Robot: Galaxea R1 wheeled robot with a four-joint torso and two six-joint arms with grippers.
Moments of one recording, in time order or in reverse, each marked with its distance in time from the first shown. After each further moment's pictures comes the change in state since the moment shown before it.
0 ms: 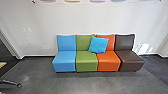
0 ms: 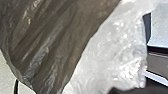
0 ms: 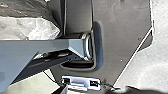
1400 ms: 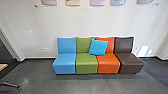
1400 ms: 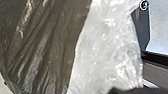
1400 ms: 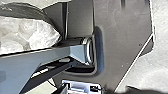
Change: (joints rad) left arm -0.001 -0.005 0.000 0.002 0.001 0.000; right arm 0.003 0.006 -0.004 0.000 0.000 0.000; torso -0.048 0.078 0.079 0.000
